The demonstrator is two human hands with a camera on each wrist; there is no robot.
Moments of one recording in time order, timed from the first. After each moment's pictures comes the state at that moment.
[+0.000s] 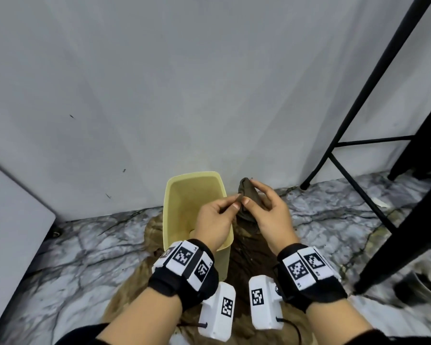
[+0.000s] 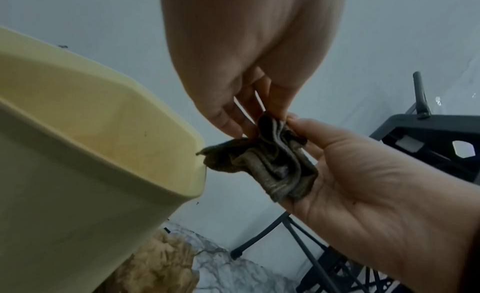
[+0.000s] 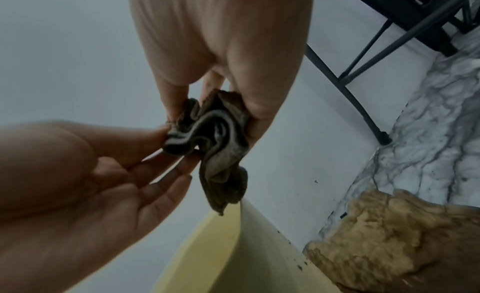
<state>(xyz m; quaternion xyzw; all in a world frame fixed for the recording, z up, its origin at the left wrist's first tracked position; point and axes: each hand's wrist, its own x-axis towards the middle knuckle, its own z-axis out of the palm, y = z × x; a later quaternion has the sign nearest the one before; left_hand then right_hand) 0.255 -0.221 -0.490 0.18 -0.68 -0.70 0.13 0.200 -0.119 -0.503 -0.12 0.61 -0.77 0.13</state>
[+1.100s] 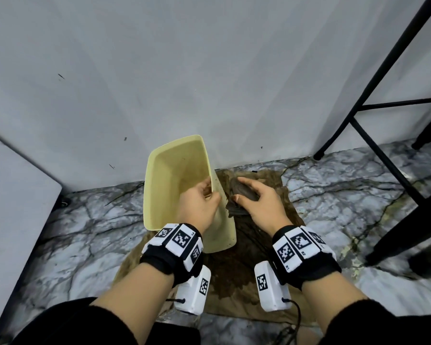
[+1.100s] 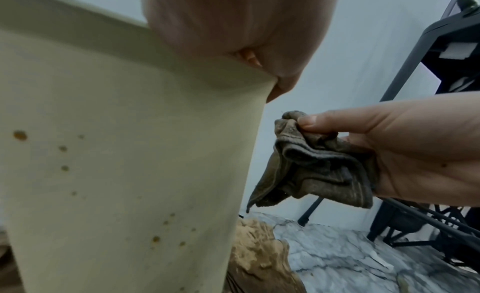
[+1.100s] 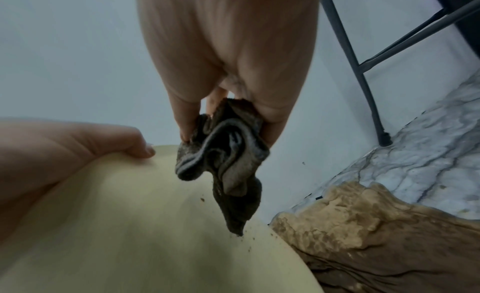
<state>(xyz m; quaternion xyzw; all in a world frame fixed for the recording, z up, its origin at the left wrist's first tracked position) 0.276 -0.261 -0.533 0.32 -0.82 -0.46 0.13 0.205 -0.135 -0.553 -0.16 0.76 -0.59 0.20</state>
